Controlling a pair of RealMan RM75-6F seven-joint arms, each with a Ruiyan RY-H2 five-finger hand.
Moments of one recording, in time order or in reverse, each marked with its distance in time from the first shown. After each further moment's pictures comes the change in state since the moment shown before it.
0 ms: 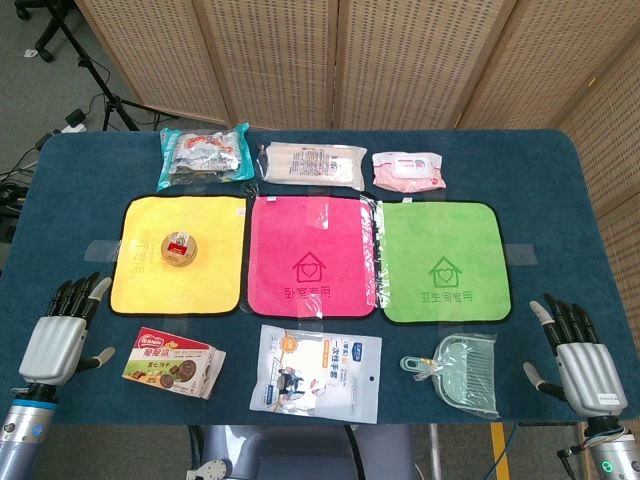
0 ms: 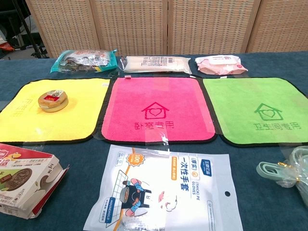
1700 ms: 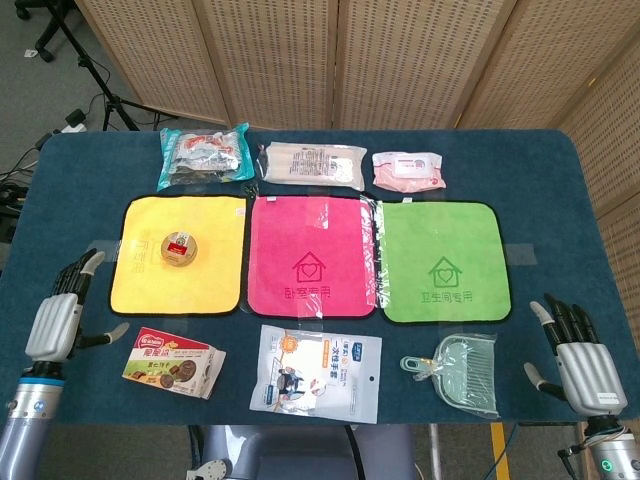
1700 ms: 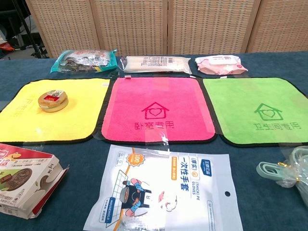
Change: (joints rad) left arm -0.046 0.001 -0.121 -0.072 -0.127 -0.073 -0.328; right arm 0.004 -0.002 0.000 0.007 0.010 -0.011 -0.003
